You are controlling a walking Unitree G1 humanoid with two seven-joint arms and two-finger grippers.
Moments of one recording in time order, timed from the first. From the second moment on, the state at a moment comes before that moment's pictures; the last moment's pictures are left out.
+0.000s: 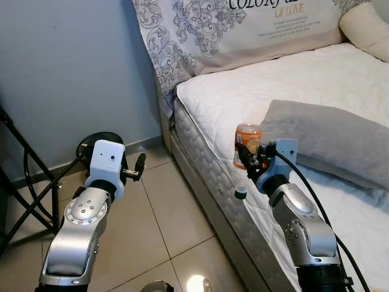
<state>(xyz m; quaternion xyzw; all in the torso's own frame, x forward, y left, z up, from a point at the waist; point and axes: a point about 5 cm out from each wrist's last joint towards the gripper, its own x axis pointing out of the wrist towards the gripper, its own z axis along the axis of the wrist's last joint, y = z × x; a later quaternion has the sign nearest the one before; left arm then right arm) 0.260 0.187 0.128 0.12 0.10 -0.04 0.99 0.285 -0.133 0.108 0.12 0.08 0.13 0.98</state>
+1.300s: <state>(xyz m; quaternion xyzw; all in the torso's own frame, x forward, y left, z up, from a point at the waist) 0.265 0.186 0.127 0.12 0.10 -0.05 0.99 0.294 -0.134 0.136 0.22 0.04 0.12 0.97</state>
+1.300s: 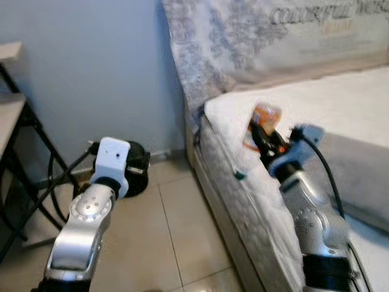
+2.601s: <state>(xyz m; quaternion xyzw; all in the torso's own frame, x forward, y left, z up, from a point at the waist) 0.267 0.183 0.129 0.12 0.09 -0.05 0.99 0.298 -0.139 0.130 0.13 0.04 0.10 0.99</state>
